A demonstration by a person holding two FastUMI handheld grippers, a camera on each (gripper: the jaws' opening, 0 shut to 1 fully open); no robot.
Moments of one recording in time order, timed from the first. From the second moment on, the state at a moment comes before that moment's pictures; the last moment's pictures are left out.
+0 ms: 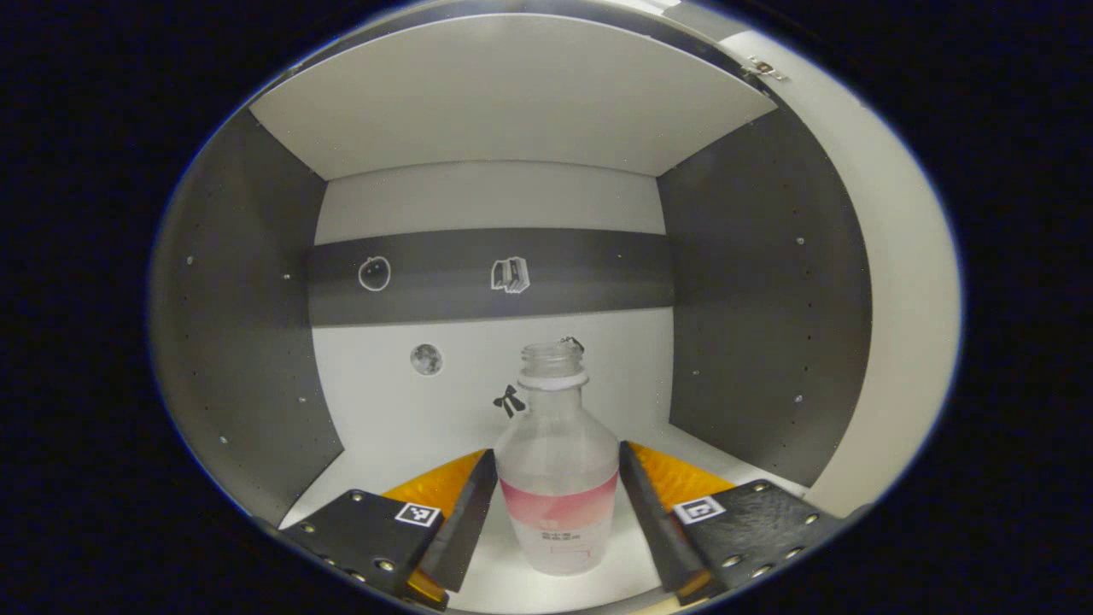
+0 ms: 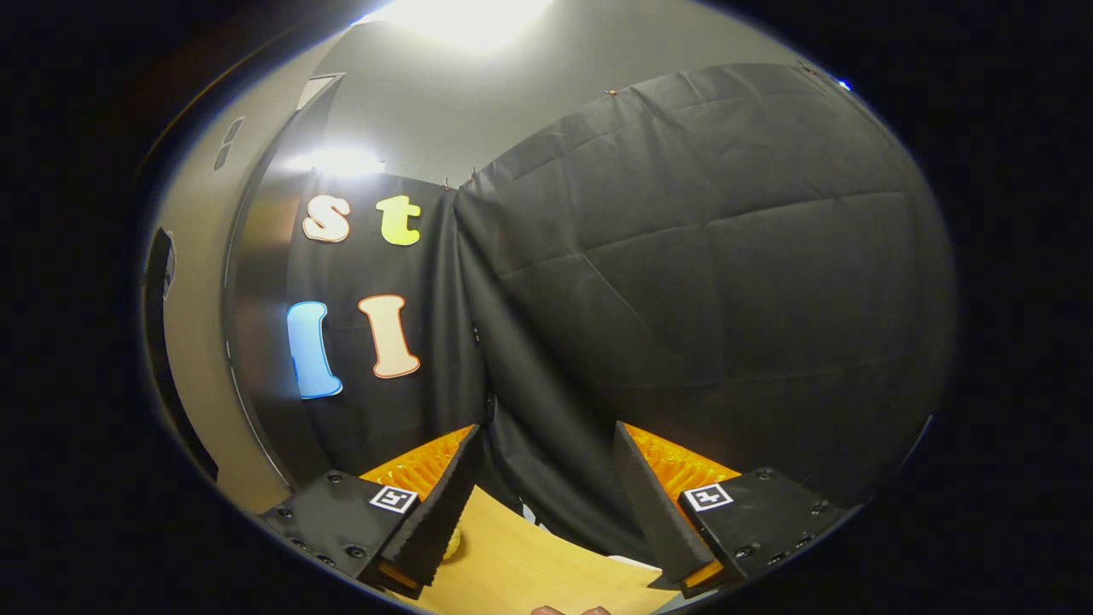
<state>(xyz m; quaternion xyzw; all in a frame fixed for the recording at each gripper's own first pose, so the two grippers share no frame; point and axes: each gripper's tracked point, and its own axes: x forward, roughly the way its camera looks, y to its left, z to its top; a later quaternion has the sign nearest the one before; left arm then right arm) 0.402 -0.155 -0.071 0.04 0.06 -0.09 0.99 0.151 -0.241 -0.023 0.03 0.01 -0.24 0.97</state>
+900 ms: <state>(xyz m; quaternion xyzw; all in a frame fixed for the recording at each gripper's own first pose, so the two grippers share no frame) 0.321 -0.121 0.002 -0.04 0.00 -0.11 0.99 0.159 -0.222 -0.023 0.03 0.02 -0.20 0.98</state>
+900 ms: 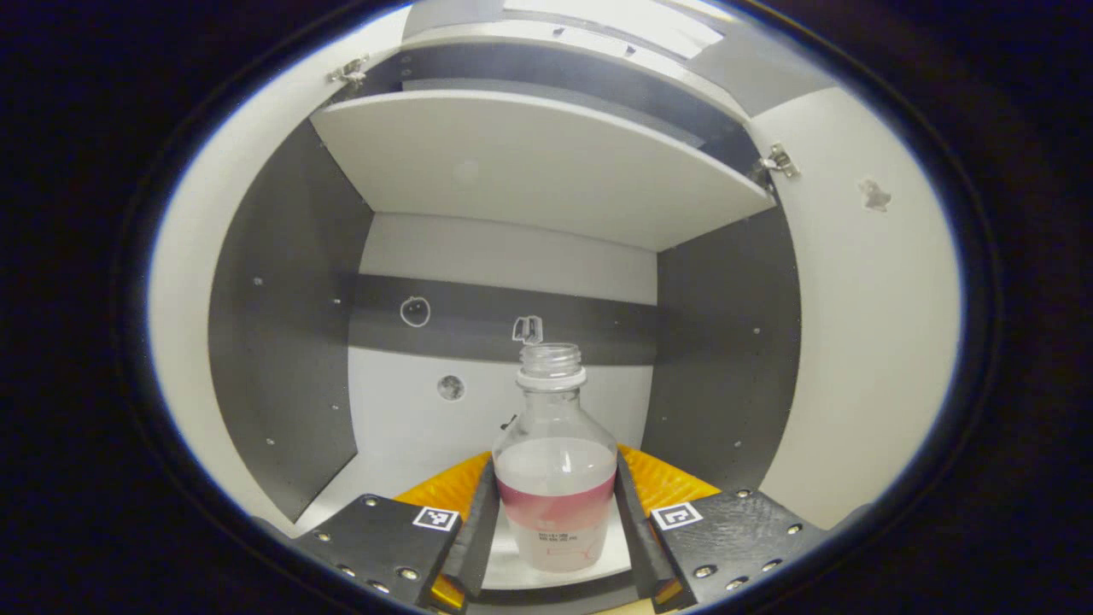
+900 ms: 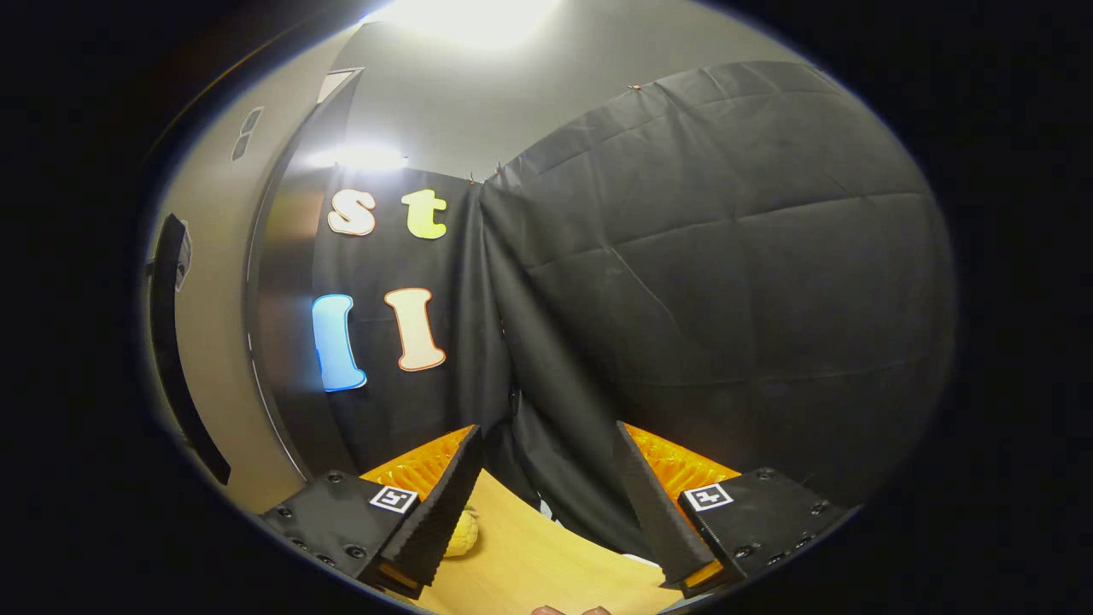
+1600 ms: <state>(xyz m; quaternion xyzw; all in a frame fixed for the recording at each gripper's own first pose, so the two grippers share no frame) 0.179 -0.102 0.014 -0.06 0.01 -0.15 0.99 0.120 -0.187 -0.004 0.03 0.02 -0.17 0.98</state>
